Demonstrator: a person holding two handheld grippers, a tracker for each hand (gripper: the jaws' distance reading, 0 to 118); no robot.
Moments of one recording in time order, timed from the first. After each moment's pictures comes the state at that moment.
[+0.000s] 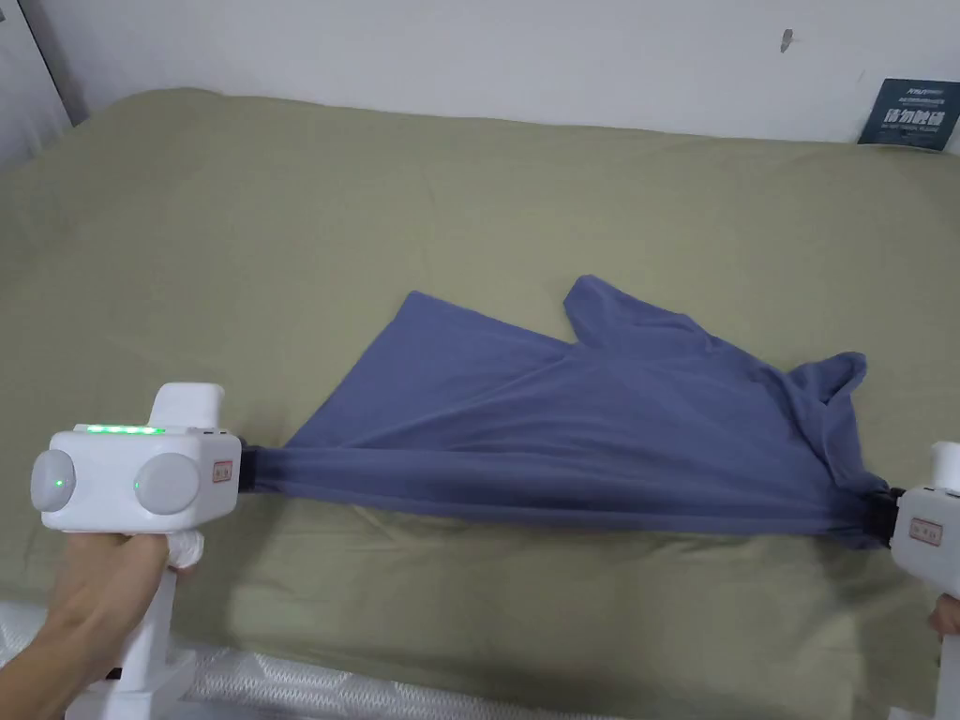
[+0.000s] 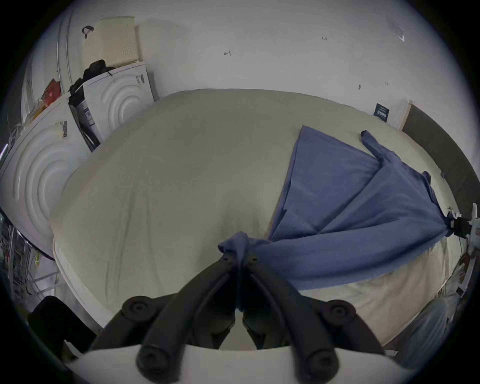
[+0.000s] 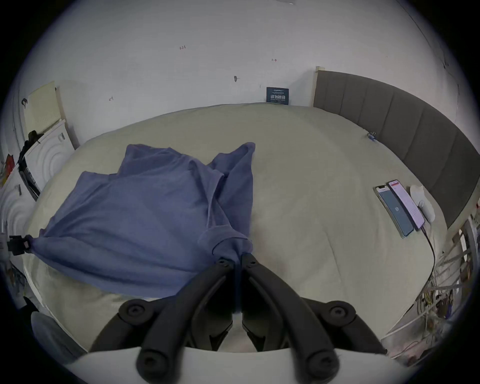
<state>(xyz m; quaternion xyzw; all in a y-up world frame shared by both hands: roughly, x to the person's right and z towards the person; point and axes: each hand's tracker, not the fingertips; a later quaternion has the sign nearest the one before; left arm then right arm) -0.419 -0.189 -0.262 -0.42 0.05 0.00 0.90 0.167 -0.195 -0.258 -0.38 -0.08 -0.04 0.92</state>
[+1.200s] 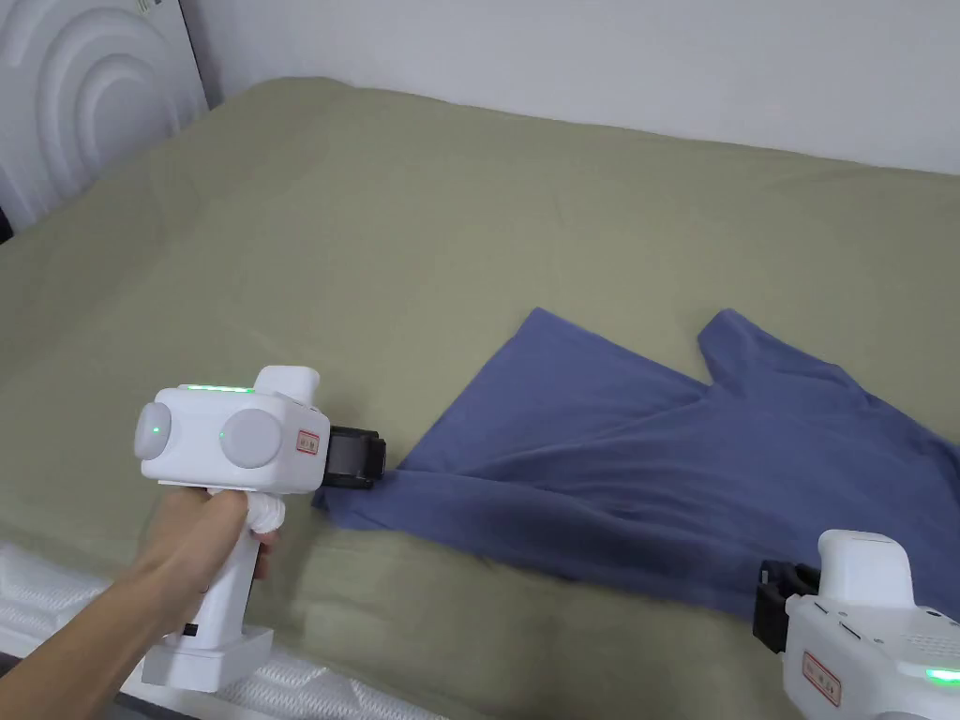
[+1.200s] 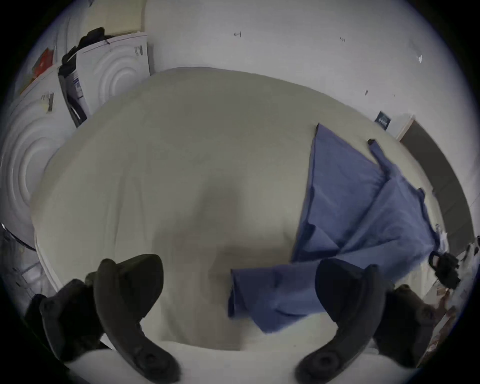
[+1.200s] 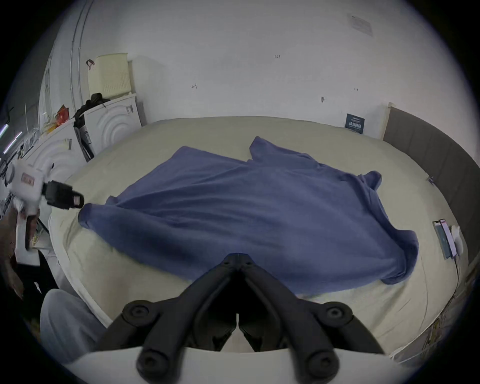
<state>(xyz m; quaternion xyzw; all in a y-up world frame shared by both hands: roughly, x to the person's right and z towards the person) -0.476 -0.201 -0.313 -0.48 0.03 0.05 0.88 -0.026 -0.197 -0.237 -0.35 0.09 0.01 0.93</state>
